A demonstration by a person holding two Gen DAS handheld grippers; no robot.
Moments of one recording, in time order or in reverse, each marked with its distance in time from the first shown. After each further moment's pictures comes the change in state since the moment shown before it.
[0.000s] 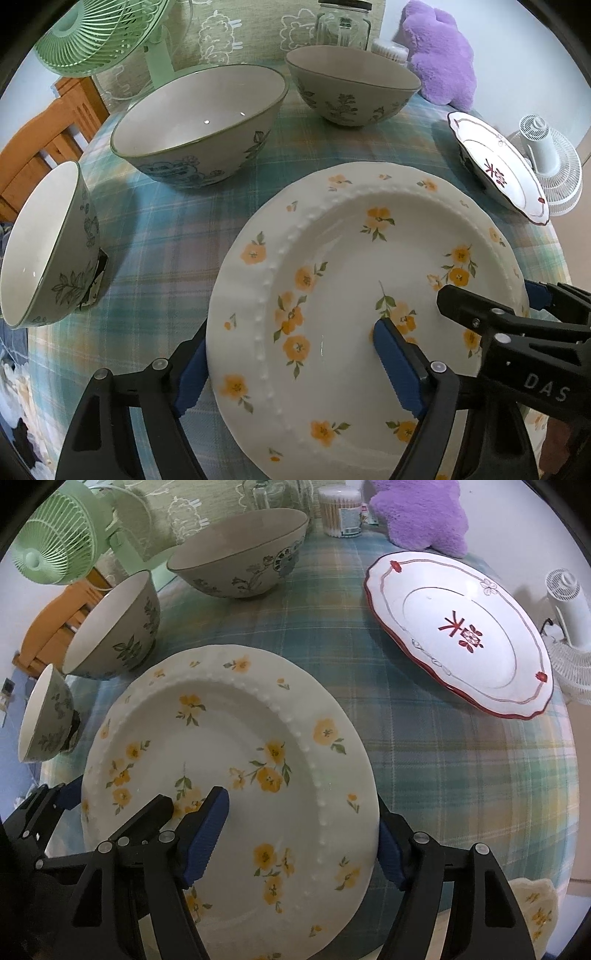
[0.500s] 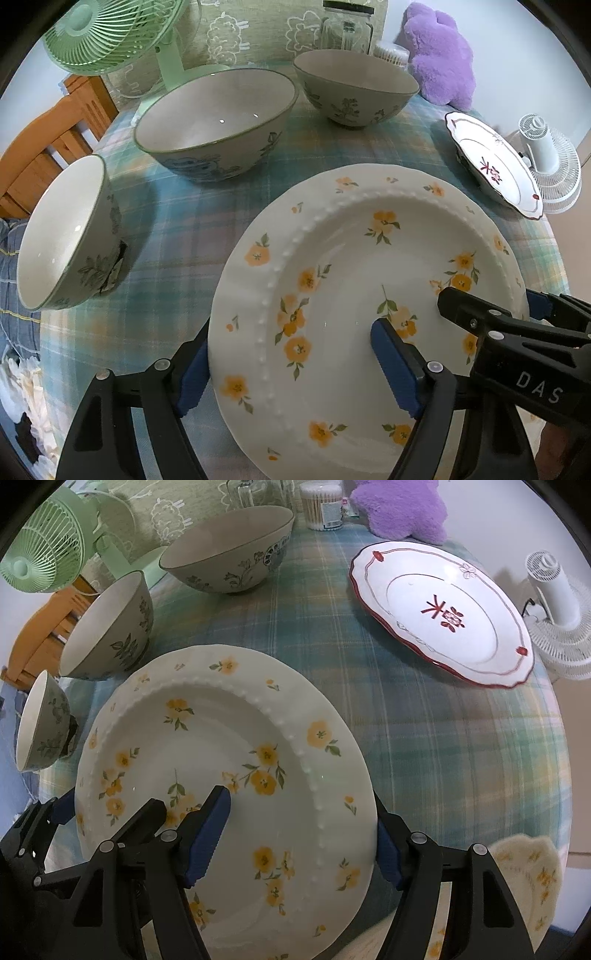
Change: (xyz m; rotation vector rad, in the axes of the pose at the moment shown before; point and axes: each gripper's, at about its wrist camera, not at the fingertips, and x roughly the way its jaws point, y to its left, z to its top) left arm -0.014 0.003 -0.004 0.001 0.014 0.010; right arm -0.013 0.009 -0.009 0.064 0.025 -0.035
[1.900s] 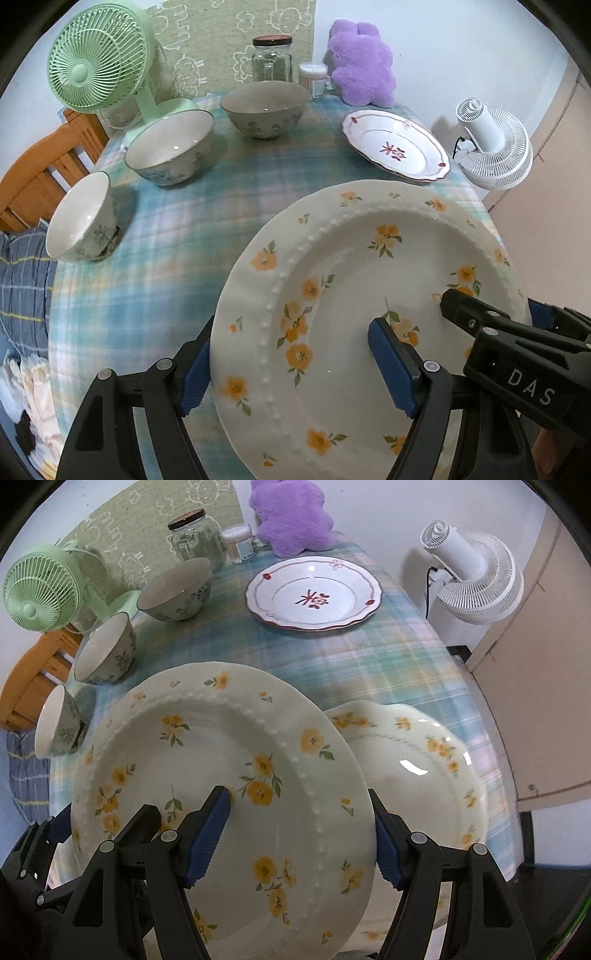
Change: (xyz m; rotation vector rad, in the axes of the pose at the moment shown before) left arm -0.082 -0.087 -0.053 0.052 -0.044 -0.042; right arm -0.107 -0.062 -0.093 0.156 -0.072 -0.095
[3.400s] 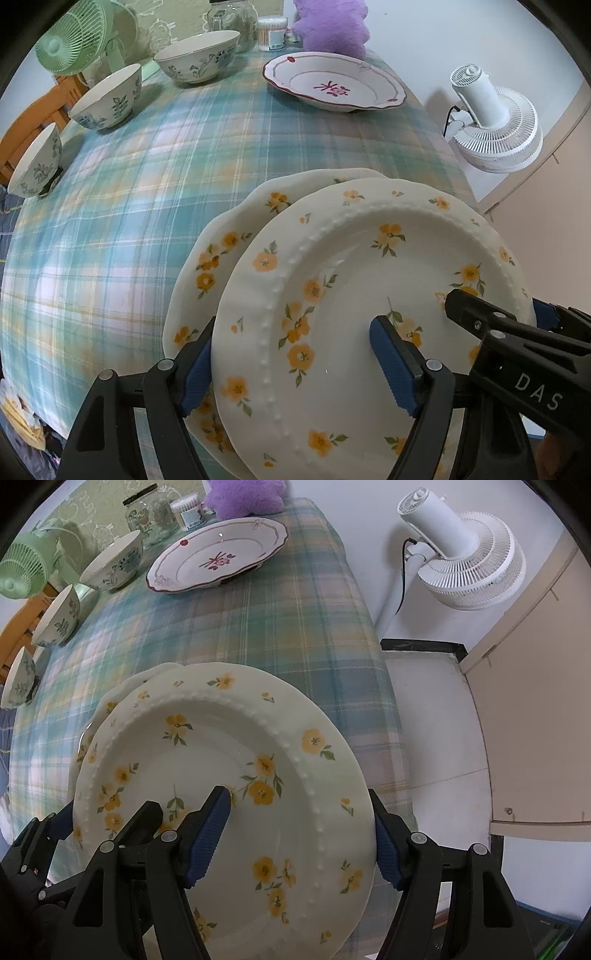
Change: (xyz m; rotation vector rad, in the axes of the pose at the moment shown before) left arm 0.057 -0.133 -0.030 -0.122 0.086 0.029; right arm 0.041 -0.143 -0.003 -0.126 0.097 -0.006
